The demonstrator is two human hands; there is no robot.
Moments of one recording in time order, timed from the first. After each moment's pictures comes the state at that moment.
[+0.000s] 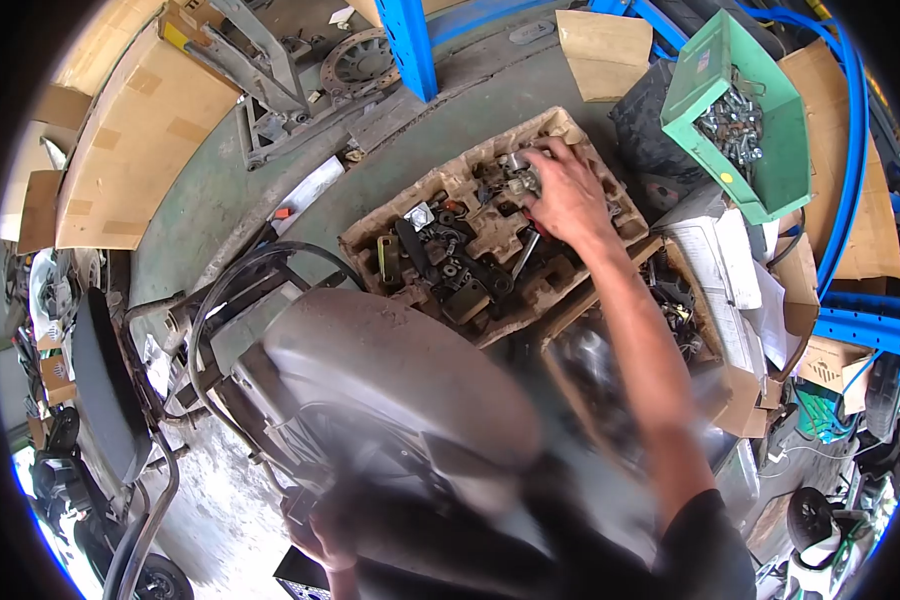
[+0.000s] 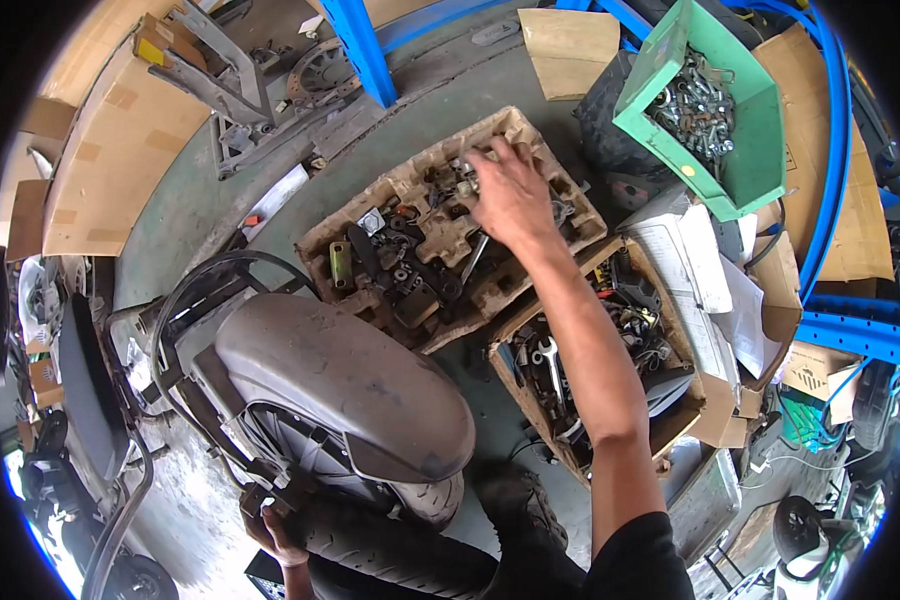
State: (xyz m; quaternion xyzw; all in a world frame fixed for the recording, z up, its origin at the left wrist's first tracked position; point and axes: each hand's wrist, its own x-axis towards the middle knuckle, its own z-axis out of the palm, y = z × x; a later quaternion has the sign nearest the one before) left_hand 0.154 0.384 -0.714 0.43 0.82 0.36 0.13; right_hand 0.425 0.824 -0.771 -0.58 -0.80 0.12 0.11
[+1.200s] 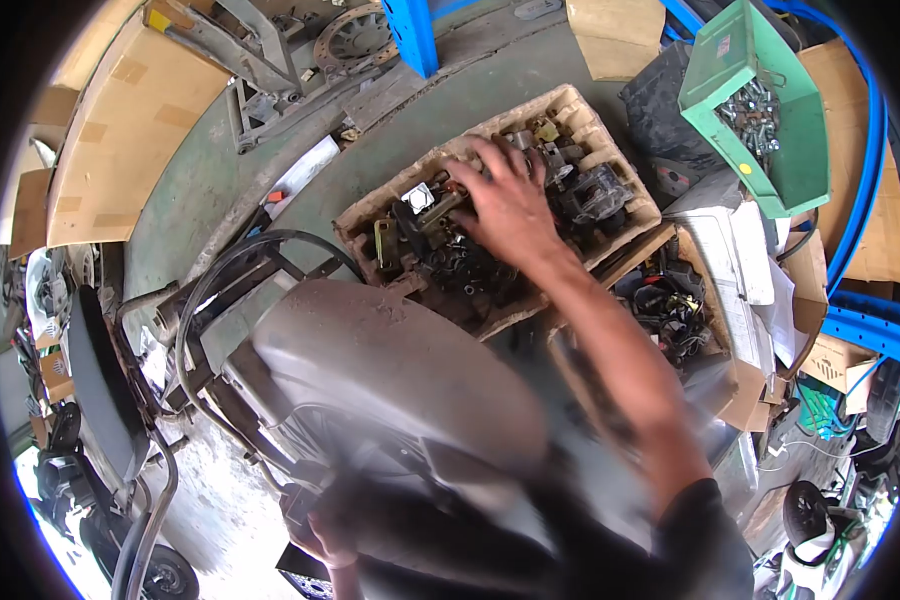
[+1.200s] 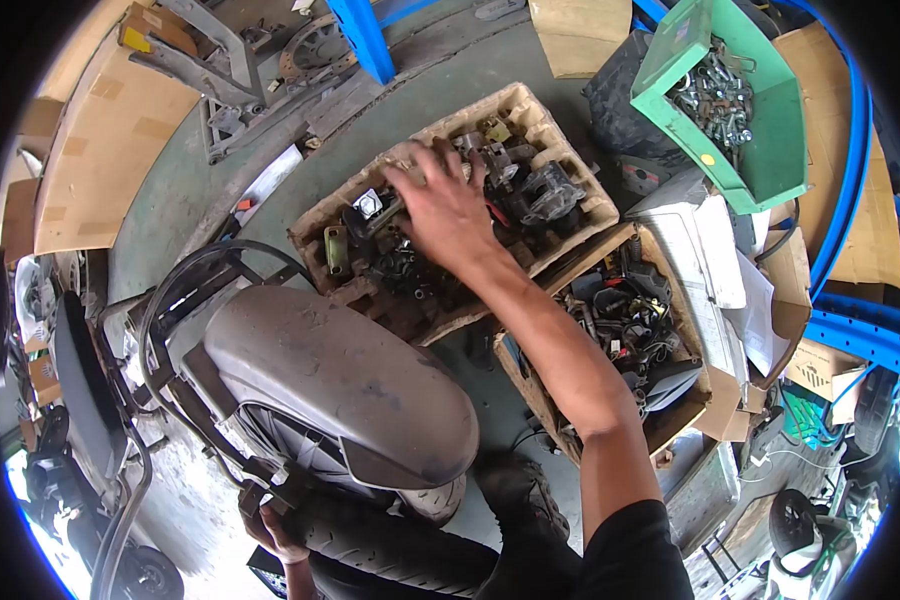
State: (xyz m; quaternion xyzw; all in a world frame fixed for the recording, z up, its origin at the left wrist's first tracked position) left_hand 0.160 0.378 -0.713 0.38 0.83 0.37 0.16; right_hand 0.372 0.790 -0.808 -0.45 -0.88 0.09 0.12
